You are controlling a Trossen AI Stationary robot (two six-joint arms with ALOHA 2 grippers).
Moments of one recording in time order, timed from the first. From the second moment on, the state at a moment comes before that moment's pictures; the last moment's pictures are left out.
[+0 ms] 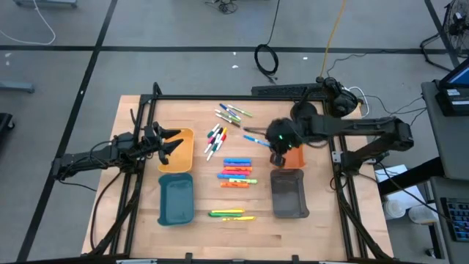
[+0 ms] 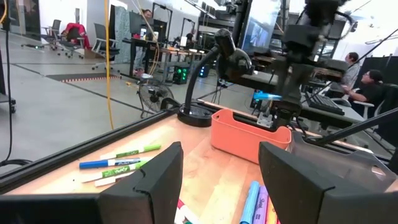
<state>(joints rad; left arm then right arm) 0.18 0.04 0.02 0.07 -0.16 -0.19 -0.05 1.38 1.24 -0.91 0.10 0.26</state>
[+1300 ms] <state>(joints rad) 0.18 0.04 0.02 0.07 -0.16 -0.19 0.53 0.96 0.67 -0.69 0.18 0.65</state>
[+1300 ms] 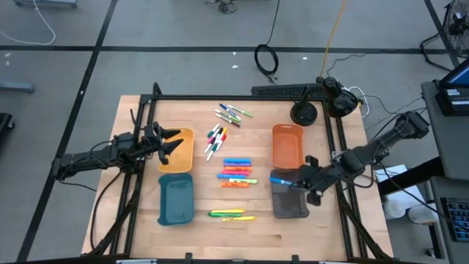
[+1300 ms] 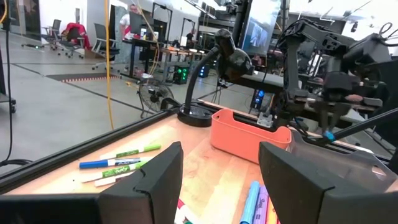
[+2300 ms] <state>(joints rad) 0.18 0.04 0.02 0.07 -0.16 -0.19 0.66 1.17 0.67 -0.74 0.28 1.16</state>
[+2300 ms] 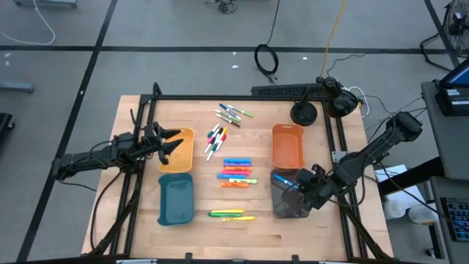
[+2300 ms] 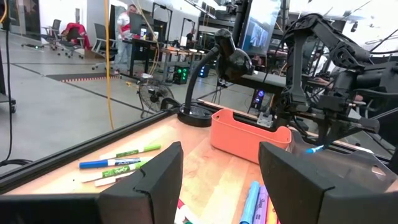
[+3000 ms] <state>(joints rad) 0.18 0.04 0.02 0.07 -0.16 -0.19 0.66 1.17 0.67 -0.59 0.32 1.06</state>
